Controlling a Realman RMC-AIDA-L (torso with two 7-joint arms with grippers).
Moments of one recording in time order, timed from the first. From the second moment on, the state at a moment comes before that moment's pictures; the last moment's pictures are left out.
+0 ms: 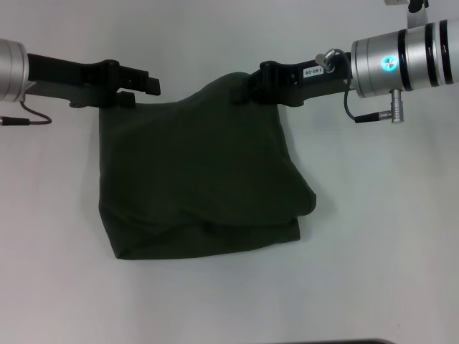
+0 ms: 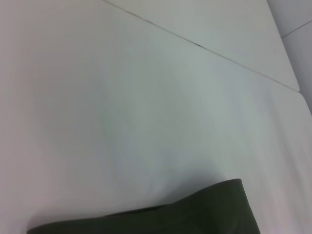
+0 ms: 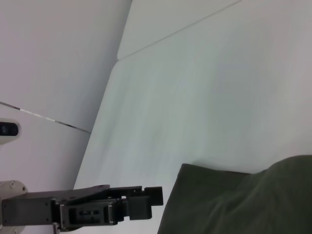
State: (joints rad) left arm -0.71 -2.06 -2.43 -0.82 -0.76 1.46 -2.58; right arm 0.82 2.07 -0.87 -0.46 -2.07 -1.28 2.43
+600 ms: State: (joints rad) left arm -0.71 -2.07 -2.43 -0.82 -0.76 1.44 -2.58; right arm 0.92 2.09 -0.99 -0.27 -2.07 -0.96 2.43
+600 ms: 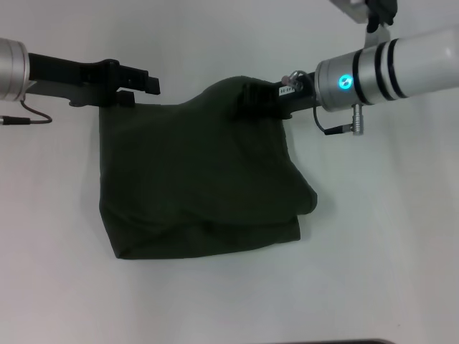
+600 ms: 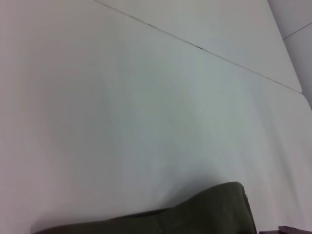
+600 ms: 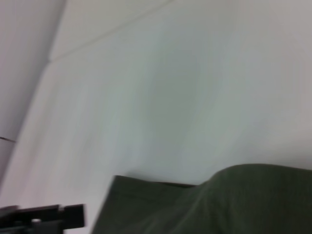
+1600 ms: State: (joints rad) left arm -0.72 -2.06 -2.36 -0.83 -0.72 1.30 -2.54; right arm 0.79 2.07 -1.01 -0.54 -2.05 -1.18 2.54
